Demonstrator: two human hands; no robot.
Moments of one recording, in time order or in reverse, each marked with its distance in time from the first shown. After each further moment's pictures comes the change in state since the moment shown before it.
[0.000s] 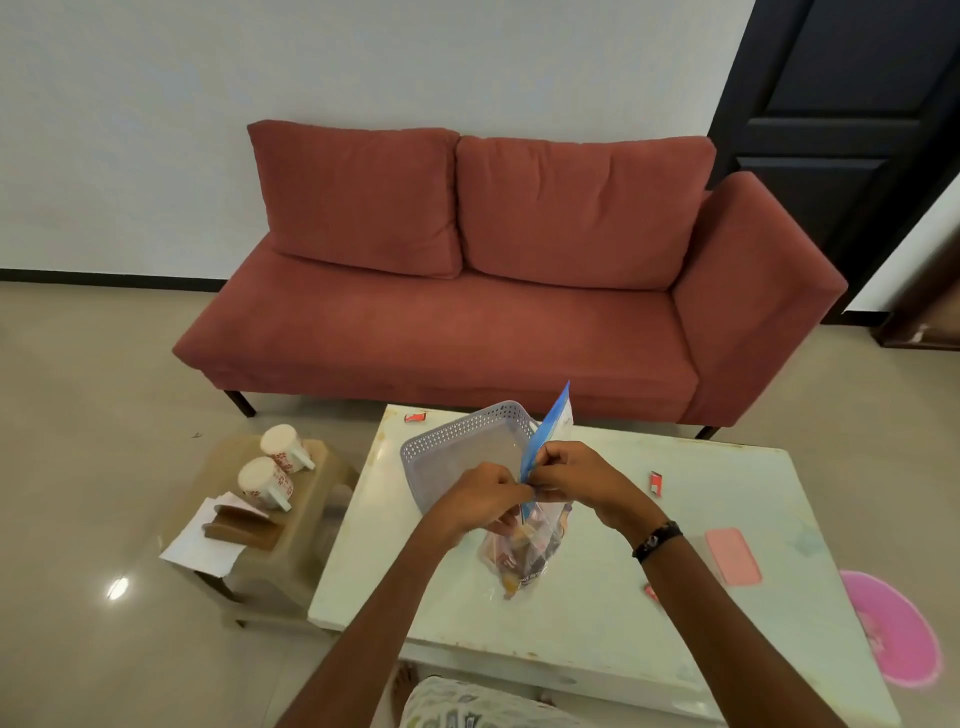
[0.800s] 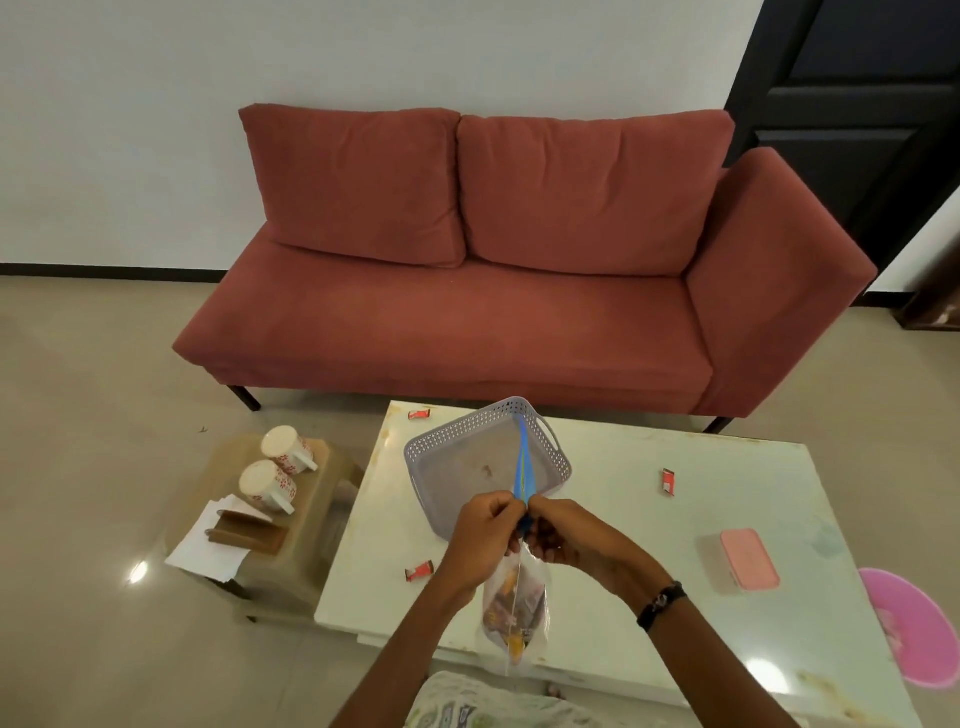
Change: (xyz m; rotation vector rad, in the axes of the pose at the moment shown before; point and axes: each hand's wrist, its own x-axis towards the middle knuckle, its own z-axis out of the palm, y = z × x) left_hand 0.005 -0.026 0.019 -0.241 0.197 0.178; right_hand 0.000 0.025 0.020 0.211 -0.239 0.159
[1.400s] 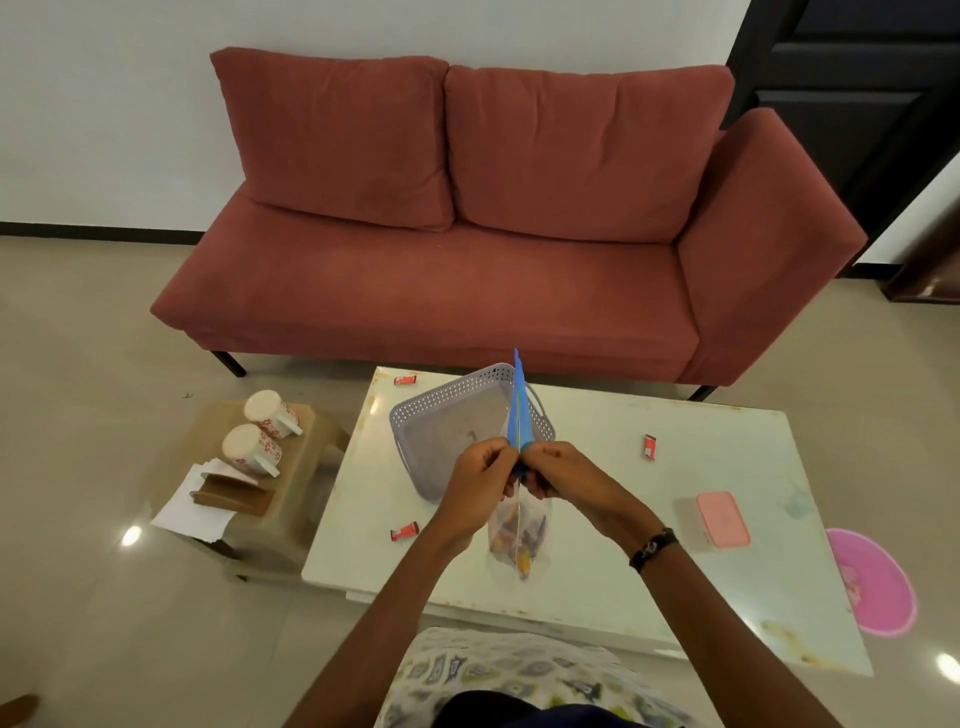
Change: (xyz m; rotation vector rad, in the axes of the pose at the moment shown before) left_hand 0.008 0.008 0.015 -0.104 0.014 0.043; right_hand -0.006 -0.006 -0.019 -0.132 0.083 -0.188
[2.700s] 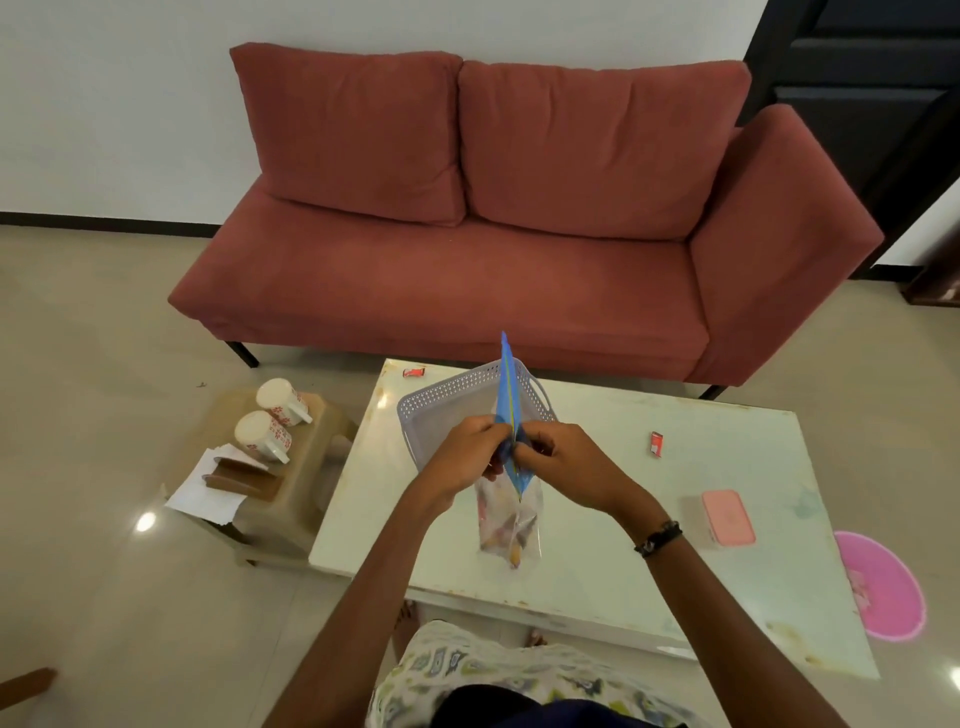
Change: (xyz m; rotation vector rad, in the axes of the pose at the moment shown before) left_hand 0.005 0.024 -0.018 0.199 -0.065 -0.203; right_hand -0.009 -0.011 0.004 -0.442 0.078 -0.282
